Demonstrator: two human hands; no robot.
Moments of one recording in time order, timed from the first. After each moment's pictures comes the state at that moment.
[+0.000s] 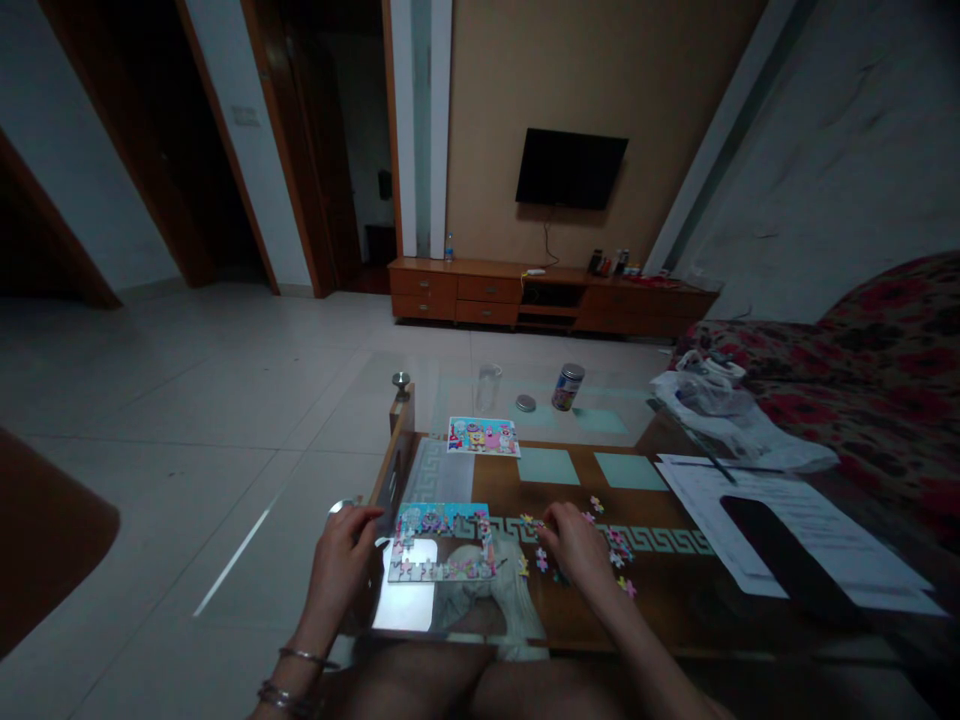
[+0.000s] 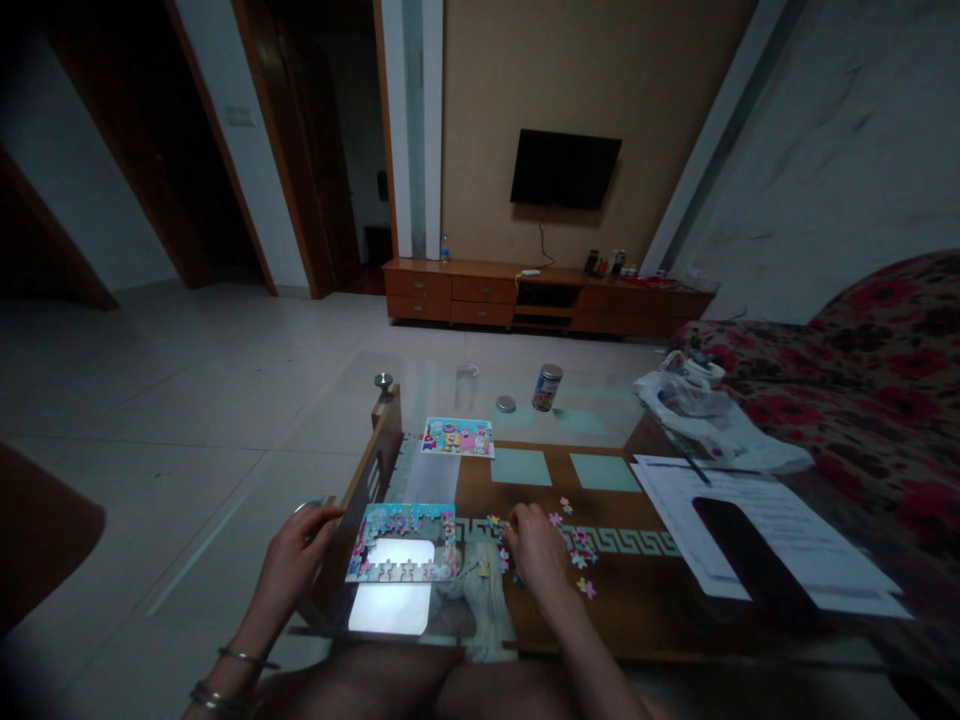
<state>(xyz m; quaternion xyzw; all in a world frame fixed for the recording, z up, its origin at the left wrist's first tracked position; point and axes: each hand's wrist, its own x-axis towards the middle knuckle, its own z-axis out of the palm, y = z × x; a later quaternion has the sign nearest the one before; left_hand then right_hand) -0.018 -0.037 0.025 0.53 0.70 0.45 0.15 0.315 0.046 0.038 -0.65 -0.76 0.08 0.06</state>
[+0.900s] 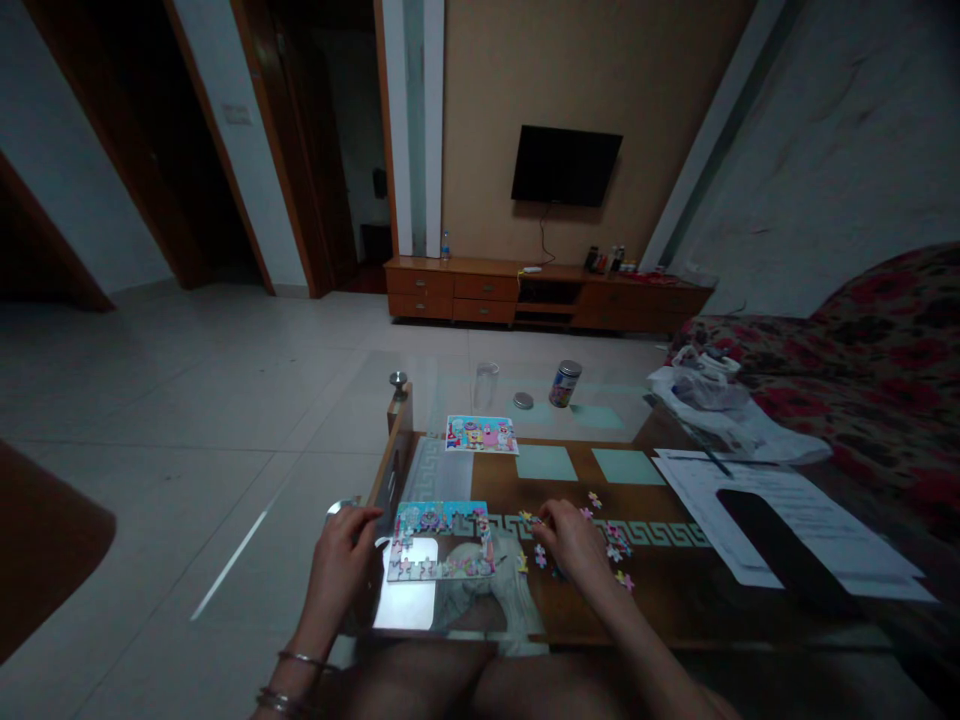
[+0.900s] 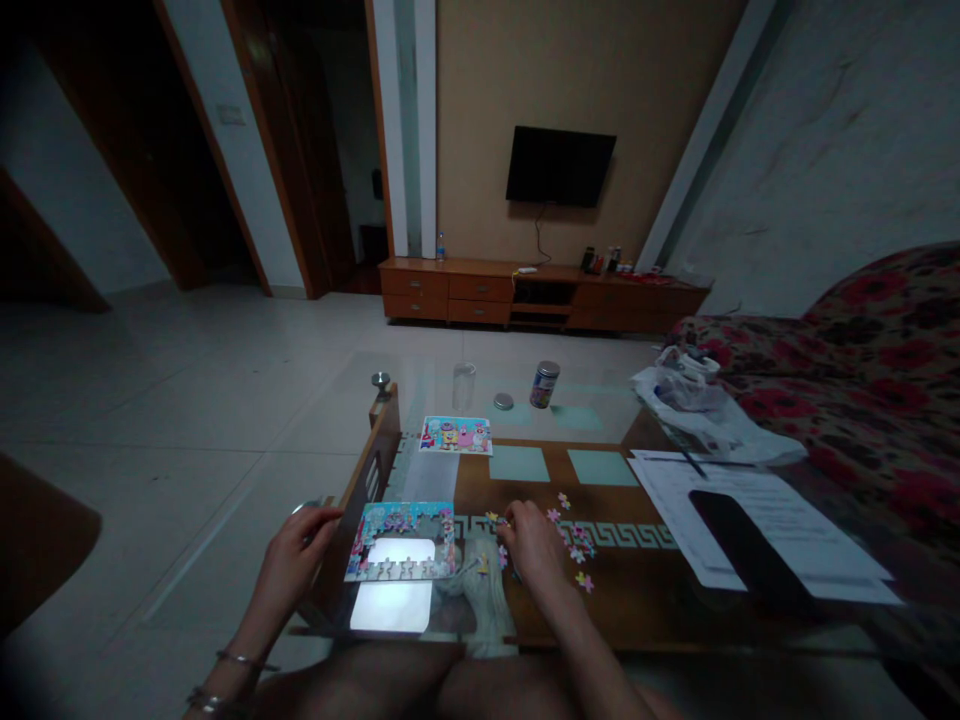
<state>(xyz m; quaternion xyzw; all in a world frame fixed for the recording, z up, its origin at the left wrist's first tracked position) -0.016 -0.038 0.028 0.53 0.70 0.45 0.15 0.311 0.043 0.042 -0.64 -0.76 0.10 0.08</state>
